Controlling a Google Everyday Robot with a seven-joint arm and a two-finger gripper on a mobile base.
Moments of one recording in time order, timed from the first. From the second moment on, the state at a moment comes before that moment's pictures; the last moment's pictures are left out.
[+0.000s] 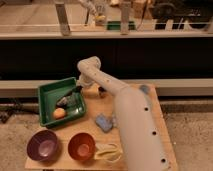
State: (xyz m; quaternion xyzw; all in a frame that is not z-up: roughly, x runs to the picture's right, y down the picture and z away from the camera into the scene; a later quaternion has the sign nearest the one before) arm -0.136 0.000 0.974 -0.22 -0.21 -0.31 0.90
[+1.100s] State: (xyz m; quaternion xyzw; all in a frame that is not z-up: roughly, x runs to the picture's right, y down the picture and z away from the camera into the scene) arm -0.134 -0.002 0.969 -0.22 -0.21 -0.31 0.90
